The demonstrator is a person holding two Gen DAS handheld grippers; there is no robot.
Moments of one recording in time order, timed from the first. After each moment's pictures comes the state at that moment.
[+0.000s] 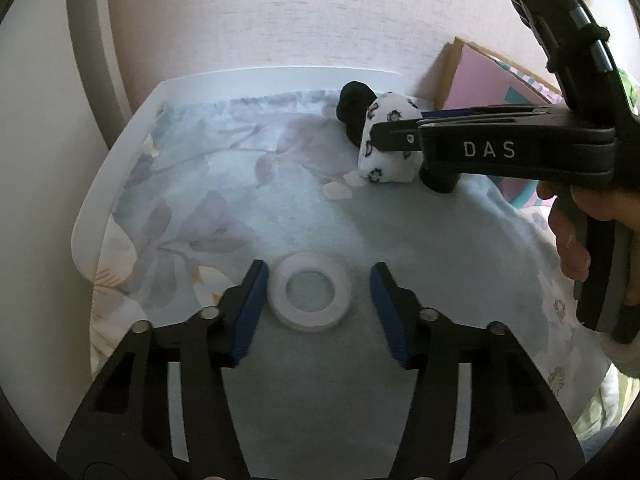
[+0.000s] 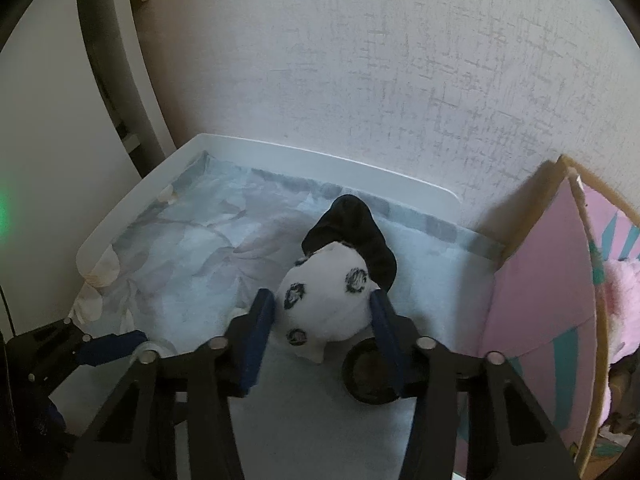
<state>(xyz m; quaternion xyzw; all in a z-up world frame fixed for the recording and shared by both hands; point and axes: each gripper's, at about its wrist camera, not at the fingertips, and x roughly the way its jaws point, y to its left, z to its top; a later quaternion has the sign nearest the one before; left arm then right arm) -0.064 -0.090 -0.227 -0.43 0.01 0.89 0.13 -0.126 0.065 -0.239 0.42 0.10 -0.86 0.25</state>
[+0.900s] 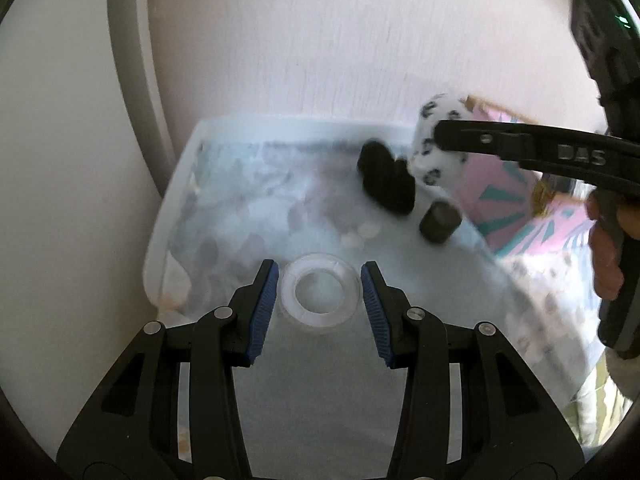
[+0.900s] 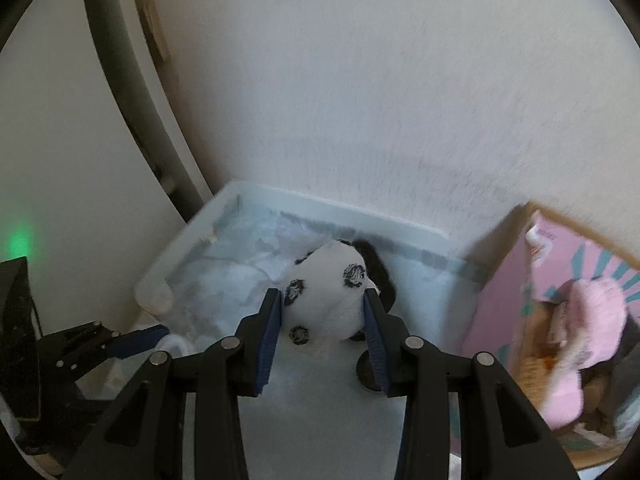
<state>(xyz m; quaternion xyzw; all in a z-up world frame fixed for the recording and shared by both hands) -0.074 -0.110 -0.162 -0.42 -0.02 0.90 0.11 -0.114 0.082 -0.172 0.41 0.05 -0.87 0.28</state>
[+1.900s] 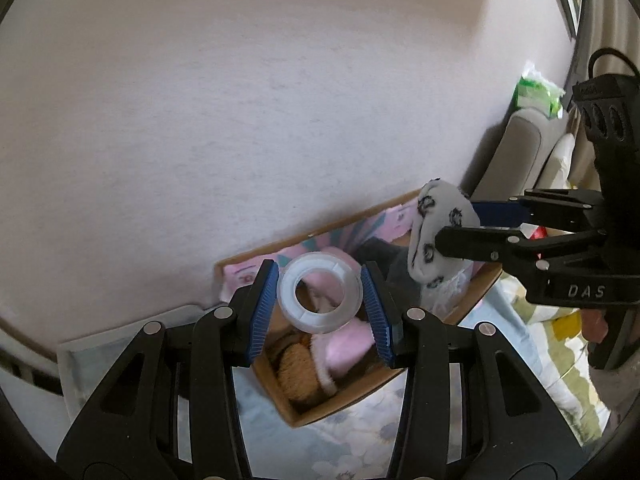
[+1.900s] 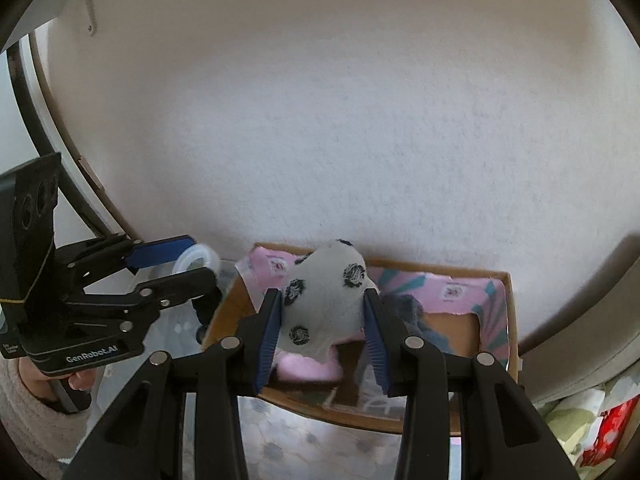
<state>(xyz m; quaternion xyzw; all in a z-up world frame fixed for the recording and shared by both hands) -0.149 0.130 -0.042 -0.38 0.08 0.87 0.29 -0.122 0.325 -0.077 0.41 -0.01 -0.89 0.19</state>
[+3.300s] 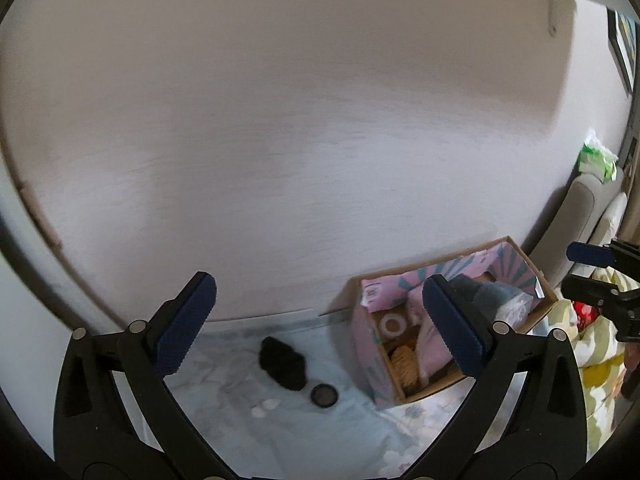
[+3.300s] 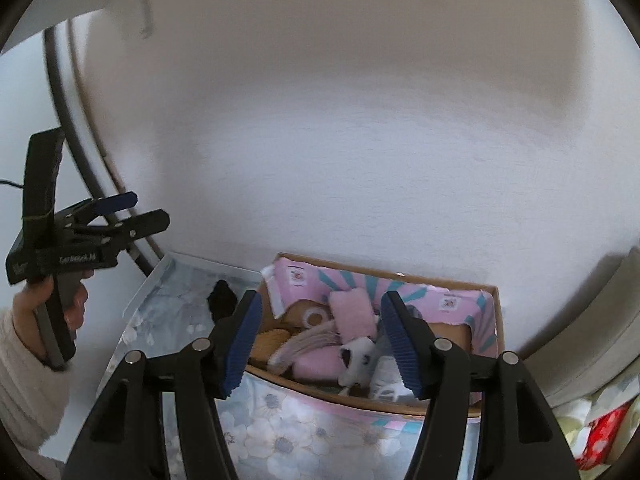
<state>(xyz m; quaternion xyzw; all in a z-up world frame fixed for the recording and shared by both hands) -0.142 0.014 0.013 -0.32 0.04 0.93 0.15 -0.065 0.303 -0.029 0.35 0.02 -0.91 0.20</state>
